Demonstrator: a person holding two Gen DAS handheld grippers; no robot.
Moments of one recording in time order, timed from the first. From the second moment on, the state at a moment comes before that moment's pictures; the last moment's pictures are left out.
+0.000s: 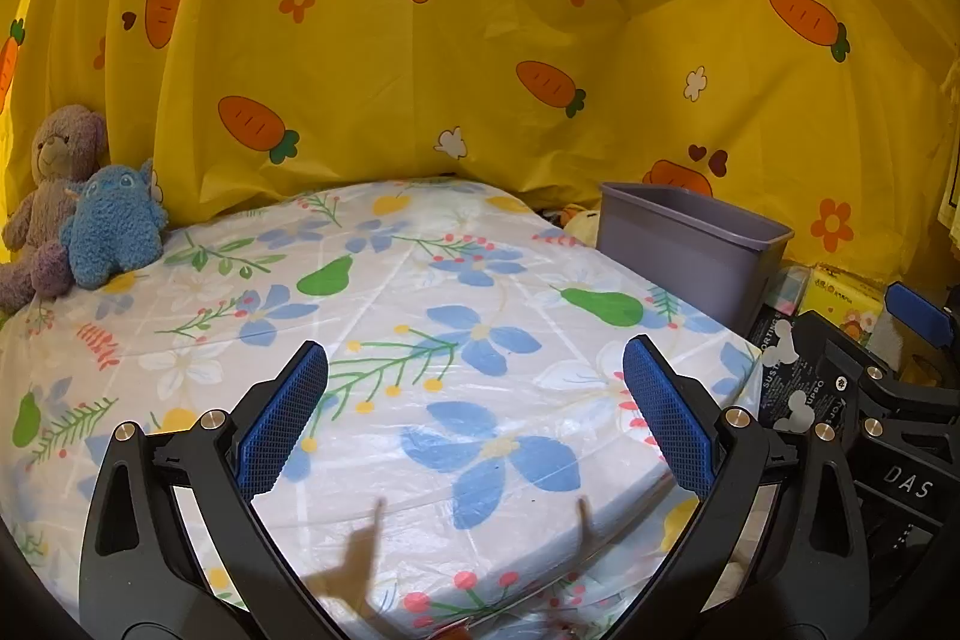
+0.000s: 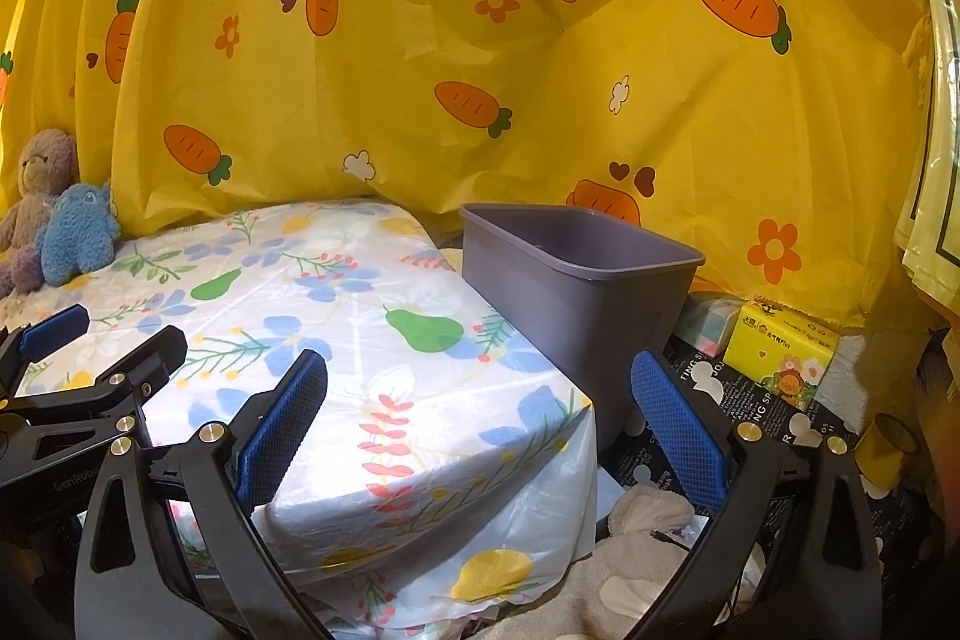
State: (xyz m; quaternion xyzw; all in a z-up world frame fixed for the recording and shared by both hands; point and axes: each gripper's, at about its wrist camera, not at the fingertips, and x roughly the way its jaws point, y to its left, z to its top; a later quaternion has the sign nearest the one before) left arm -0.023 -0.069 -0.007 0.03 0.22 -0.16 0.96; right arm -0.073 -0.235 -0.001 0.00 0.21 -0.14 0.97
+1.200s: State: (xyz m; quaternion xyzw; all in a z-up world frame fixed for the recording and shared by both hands) left arm -0.023 -0.069 -0.009 0.03 0.22 -0.16 0.96; right arm -0.075 -0.239 0.001 0.00 0.21 -0.14 0.97
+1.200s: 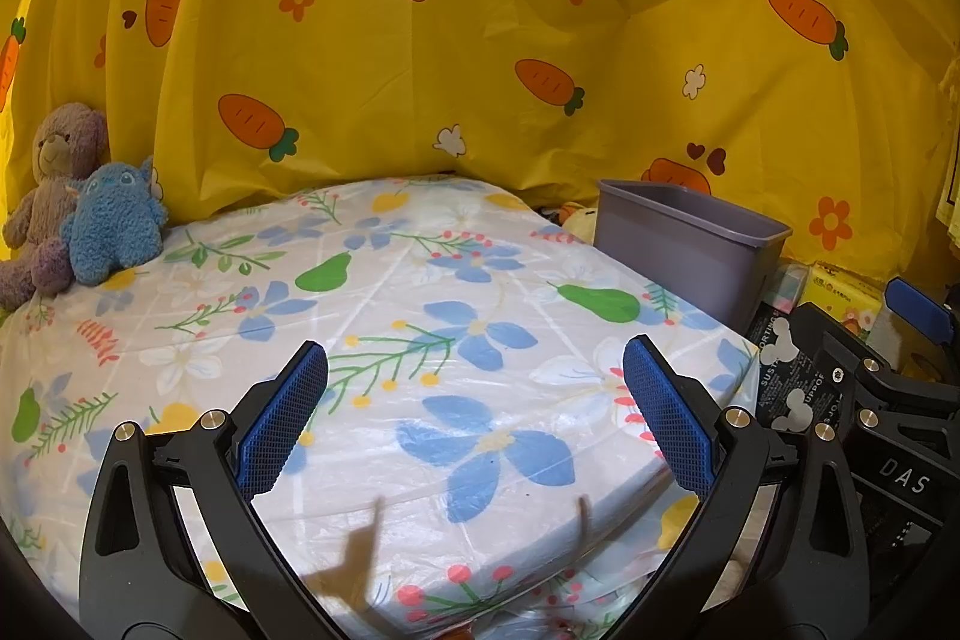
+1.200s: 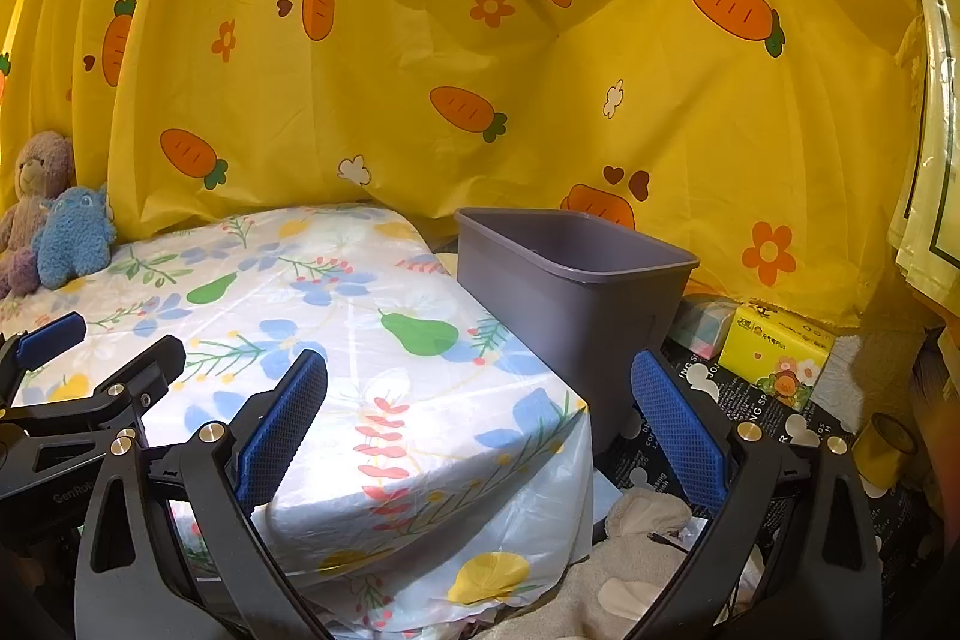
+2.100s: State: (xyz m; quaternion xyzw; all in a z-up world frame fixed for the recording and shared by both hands) left arm -0.030 -0.068 -0.005 0.03 0.21 -0.15 0.97; right arm -0.075 -0.238 0.002 0.00 0.21 -0.14 0.97
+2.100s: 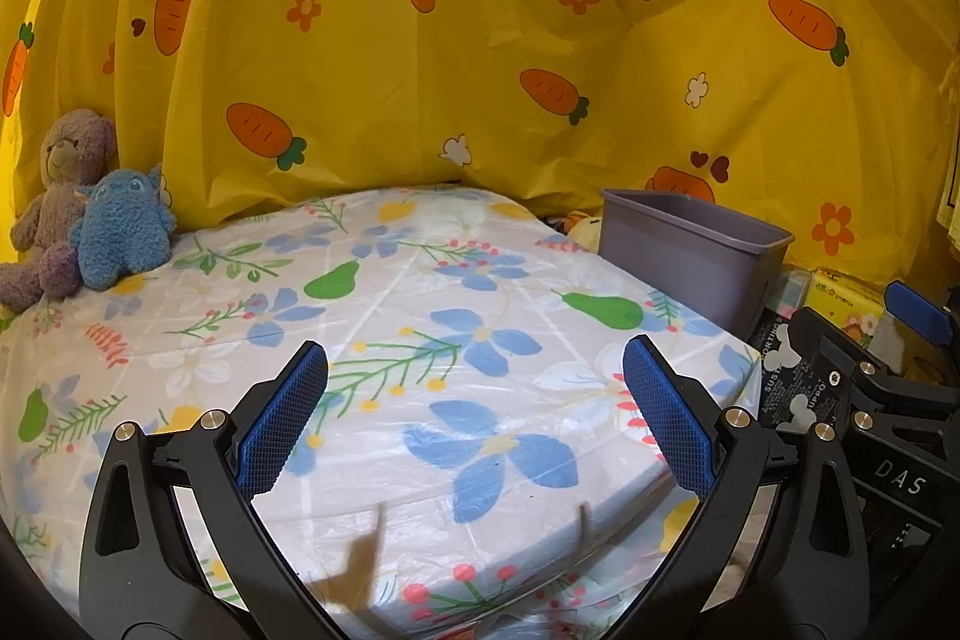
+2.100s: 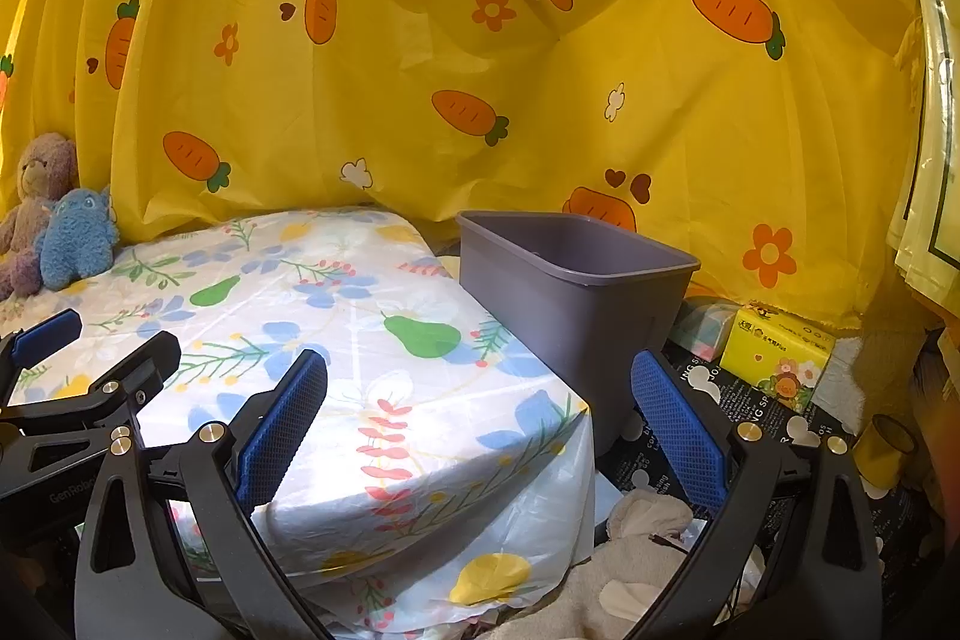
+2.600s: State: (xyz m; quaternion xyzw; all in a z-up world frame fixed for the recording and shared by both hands) left arm -0.030 -0.066 -0.003 0.03 0.21 -0.14 0.97; right arm -0.075 -0.237 0.000 0.00 0.20 -0.14 0.97
